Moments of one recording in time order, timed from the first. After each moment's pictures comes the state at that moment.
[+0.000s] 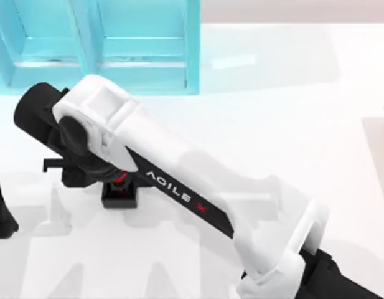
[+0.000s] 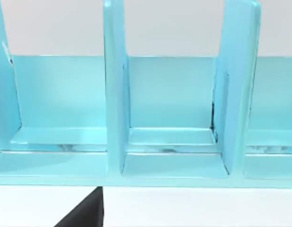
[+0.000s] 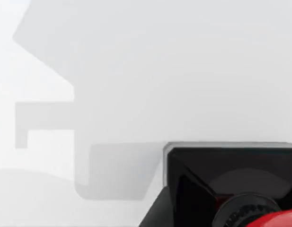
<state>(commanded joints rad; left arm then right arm) 0.00 0.00 0.00 0.00 0.00 0.00 0.99 3.07 3.31 -1.59 0.35 0.98</state>
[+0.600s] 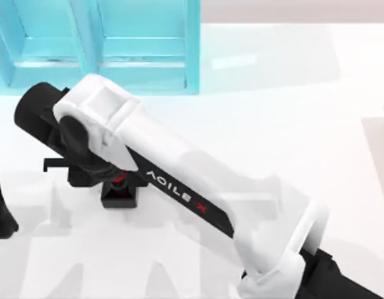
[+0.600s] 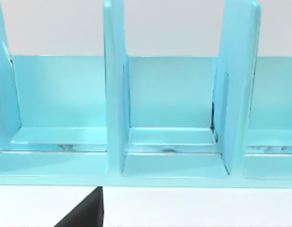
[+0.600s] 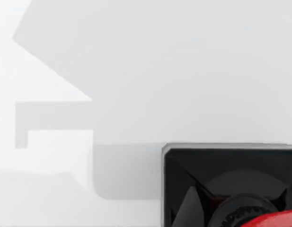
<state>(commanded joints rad) 0.00 0.00 0.00 0.00 0.00 0.00 0.99 3.07 3.31 -1.59 0.35 0.98</state>
